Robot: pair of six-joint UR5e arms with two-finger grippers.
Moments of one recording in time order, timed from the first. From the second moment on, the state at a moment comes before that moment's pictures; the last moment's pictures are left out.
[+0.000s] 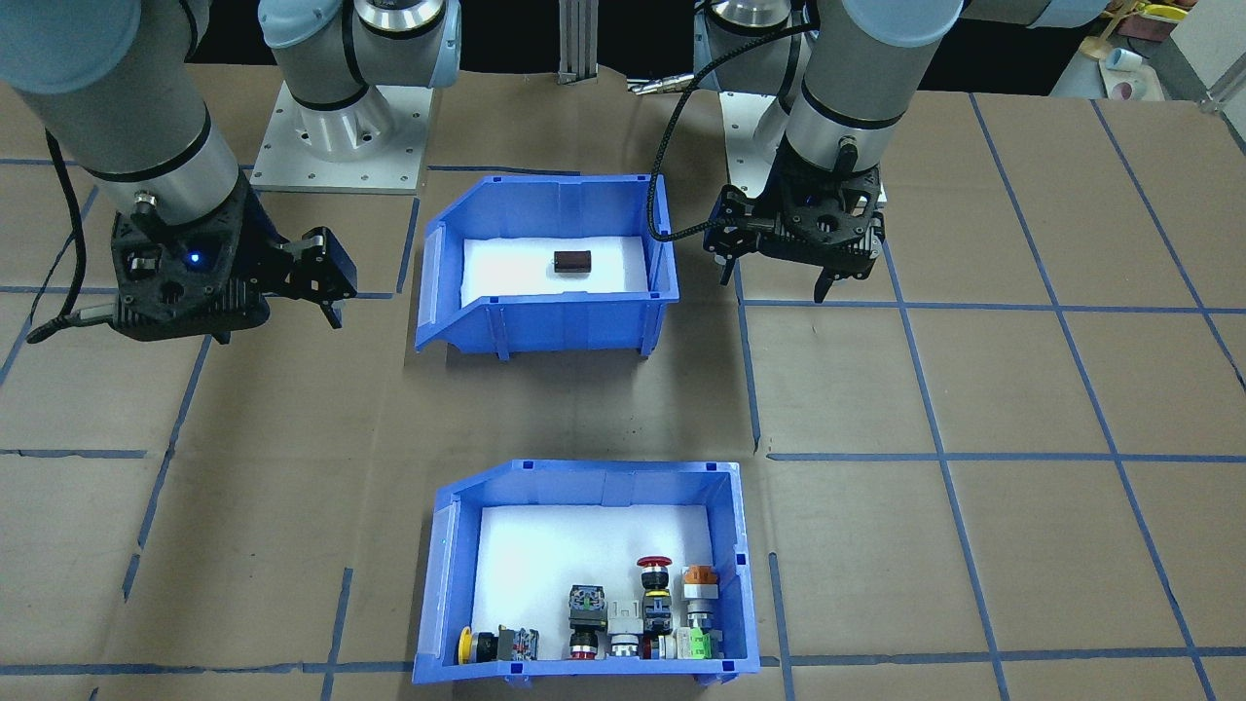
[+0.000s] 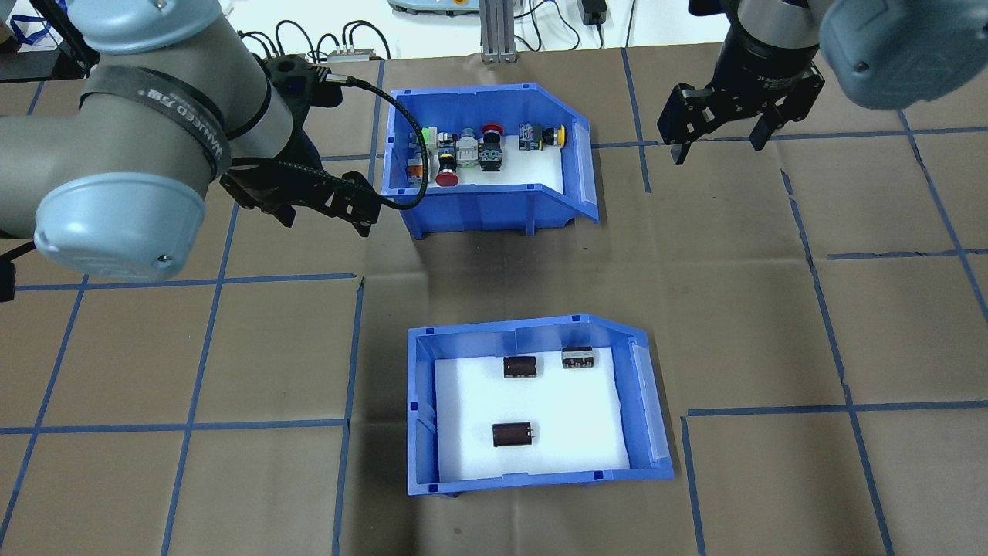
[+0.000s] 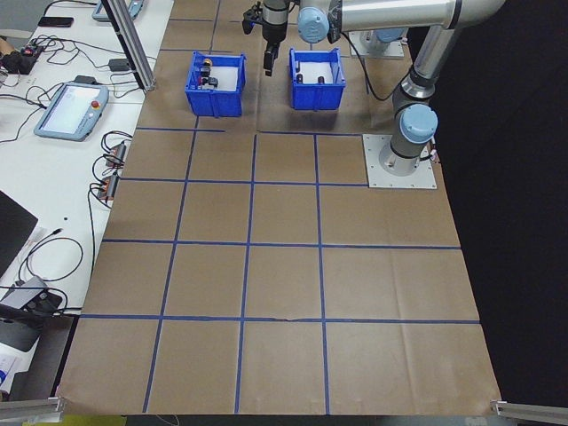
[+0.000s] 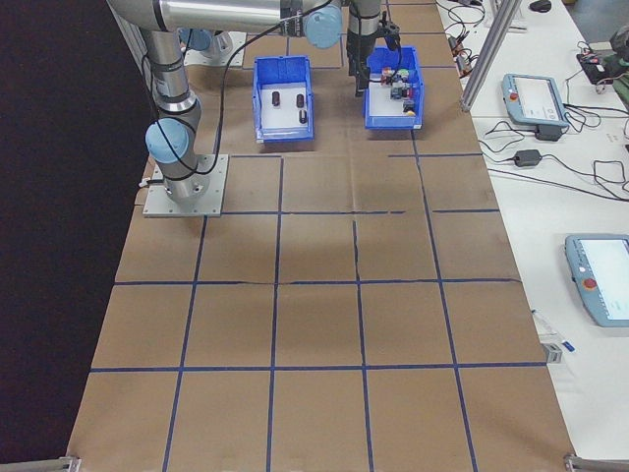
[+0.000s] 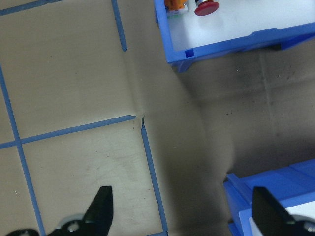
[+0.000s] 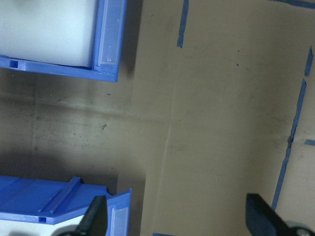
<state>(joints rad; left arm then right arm) -1.65 -1.54 -1.78 -1.32 1.54 0.11 1.56 -1.41 1.48 -1.64 -1.56 -0.22</state>
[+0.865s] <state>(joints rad) -1.89 -1.33 -2.09 -1.31 1.50 -1.04 1.79 -1.15 1.22 -1.64 -1.56 -0.72</state>
